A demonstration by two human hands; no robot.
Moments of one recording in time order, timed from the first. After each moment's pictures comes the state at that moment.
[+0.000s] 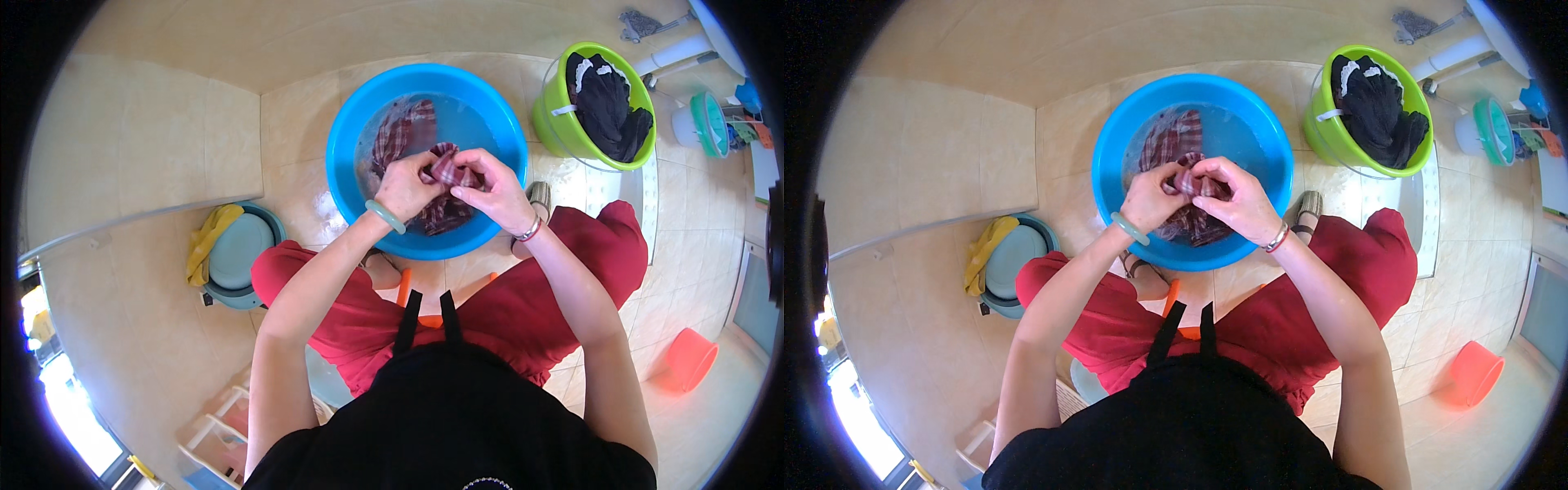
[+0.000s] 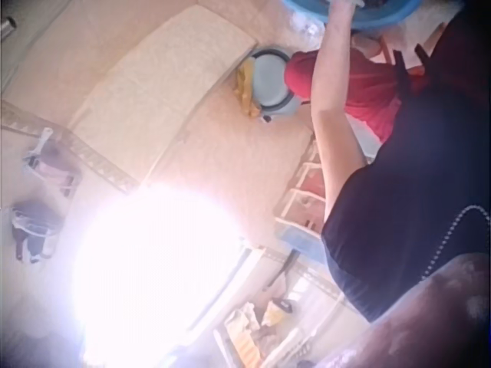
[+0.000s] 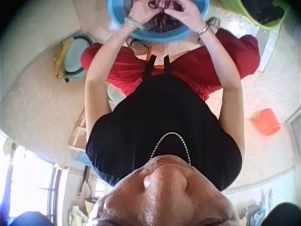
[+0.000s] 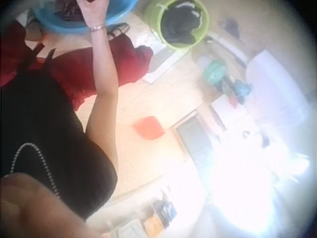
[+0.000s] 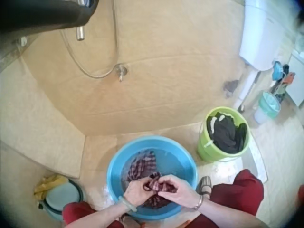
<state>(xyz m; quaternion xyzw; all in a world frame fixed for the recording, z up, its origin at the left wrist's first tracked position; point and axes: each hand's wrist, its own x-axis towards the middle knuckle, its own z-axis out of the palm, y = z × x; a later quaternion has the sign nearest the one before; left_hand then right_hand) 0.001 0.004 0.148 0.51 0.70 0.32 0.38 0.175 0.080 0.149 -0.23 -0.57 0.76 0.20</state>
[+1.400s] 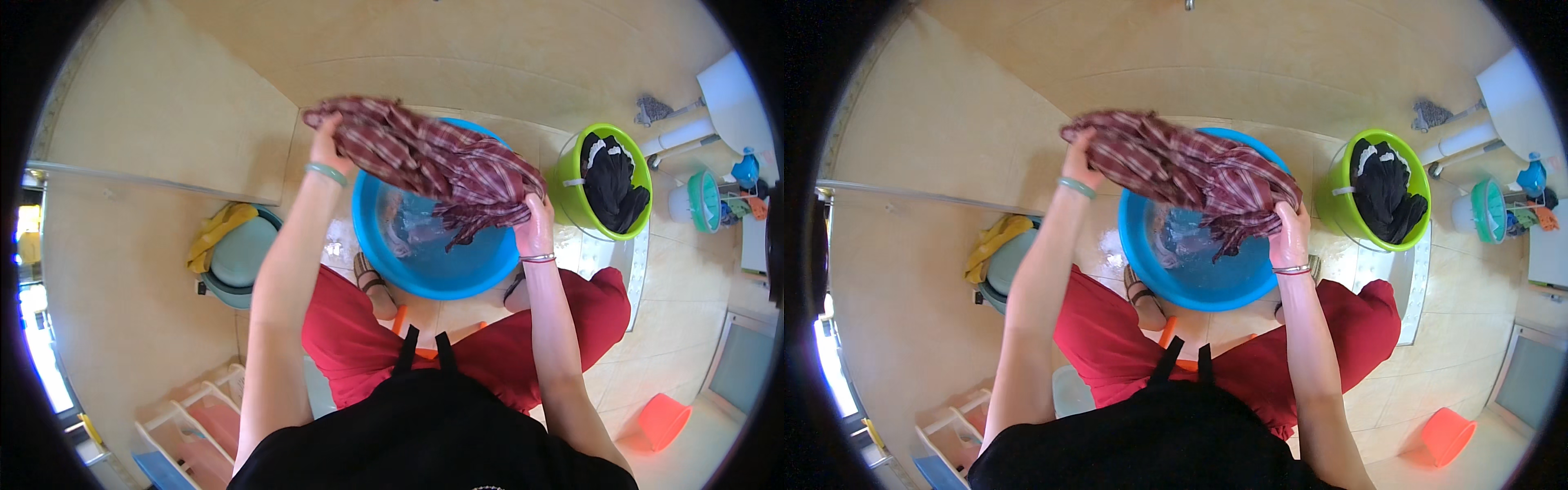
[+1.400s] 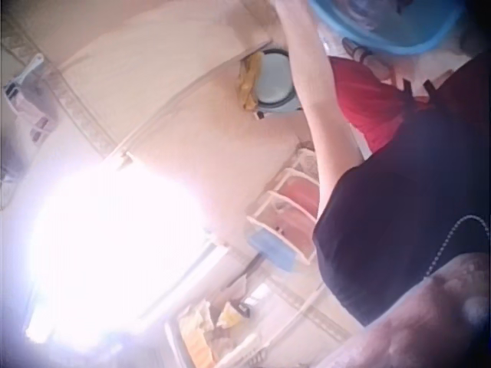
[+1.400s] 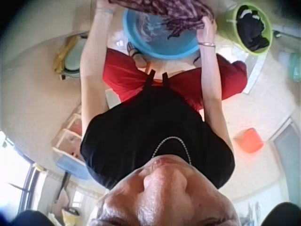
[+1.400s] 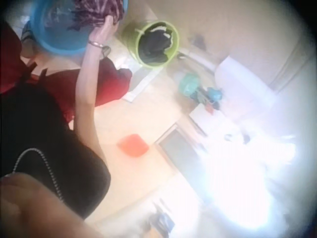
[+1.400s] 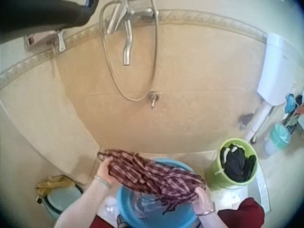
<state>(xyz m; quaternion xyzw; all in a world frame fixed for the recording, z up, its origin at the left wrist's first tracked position) -0.185 0.019 0.168 -0.12 0.41 0.78 0.45 0.160 0.109 0.147 -0.31 -0.27 0.80 0.43</state>
